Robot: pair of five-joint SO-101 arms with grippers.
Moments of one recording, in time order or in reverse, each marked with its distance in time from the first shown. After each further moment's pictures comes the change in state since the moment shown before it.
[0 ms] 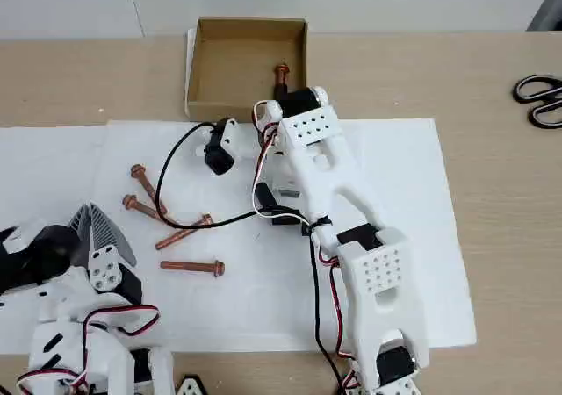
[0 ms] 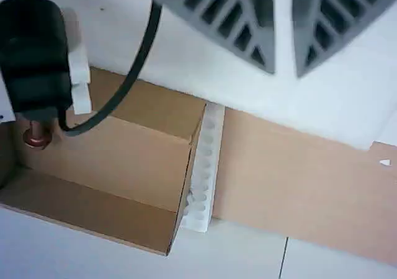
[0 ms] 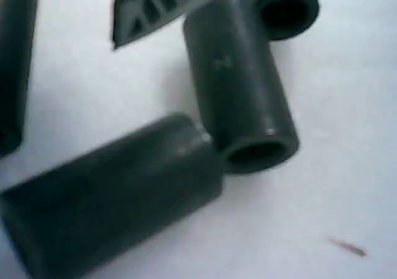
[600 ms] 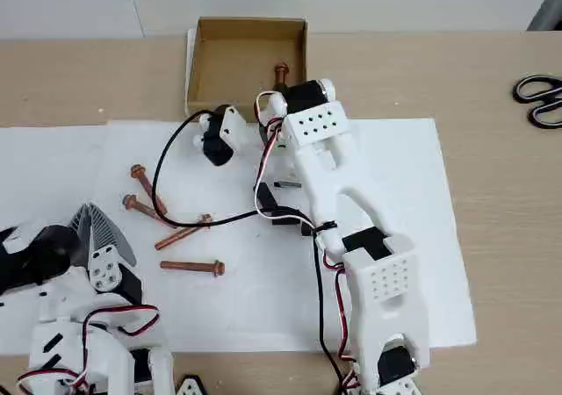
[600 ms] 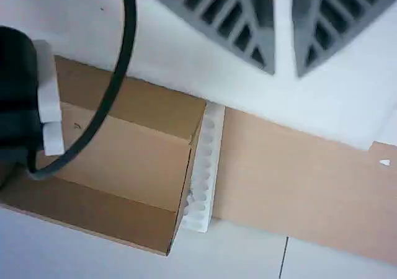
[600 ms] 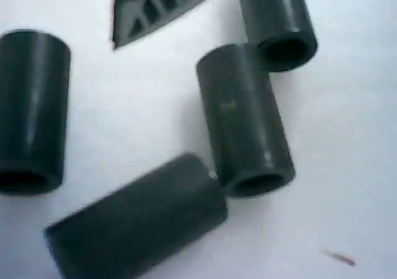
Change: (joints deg) left arm 0.0 0.0 0.0 0.0 0.0; right arm 0.0 -6.1 0.1 0.4 -0.3
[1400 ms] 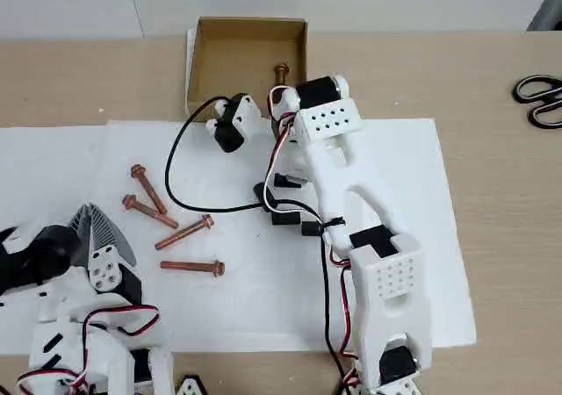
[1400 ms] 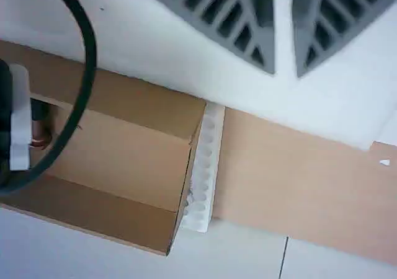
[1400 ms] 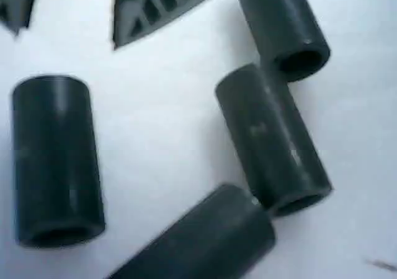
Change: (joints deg) left arm 0.0 0.0 0.0 0.0 0.0; right arm 2.8 0.0 0.0 0.0 -4.5
